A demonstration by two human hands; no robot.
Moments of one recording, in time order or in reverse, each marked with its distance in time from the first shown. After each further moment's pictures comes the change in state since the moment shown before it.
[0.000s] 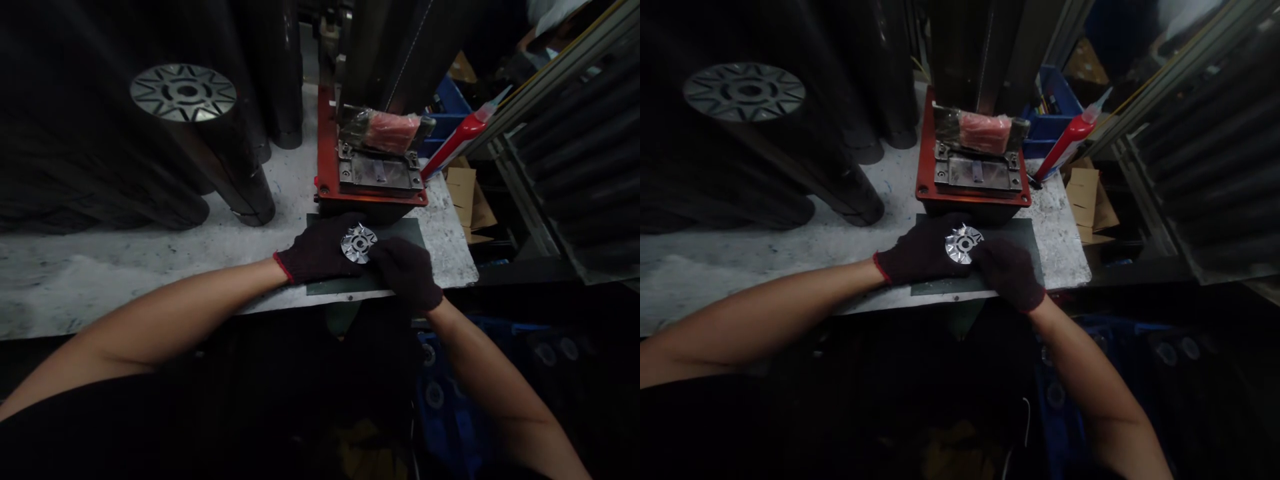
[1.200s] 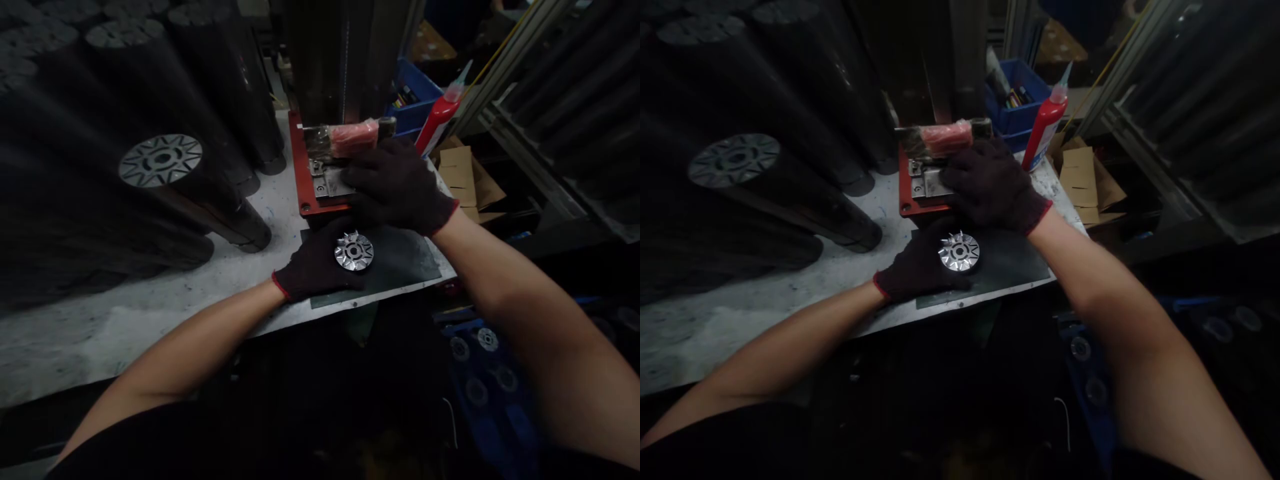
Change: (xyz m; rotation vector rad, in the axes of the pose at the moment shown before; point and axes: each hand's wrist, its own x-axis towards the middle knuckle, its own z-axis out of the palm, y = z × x) left_hand 0.001 -0.011 0.003 -0.035 0.006 0.056; right_hand 0.129 0.021 -0.047 -0.234 -0.064 -0.341
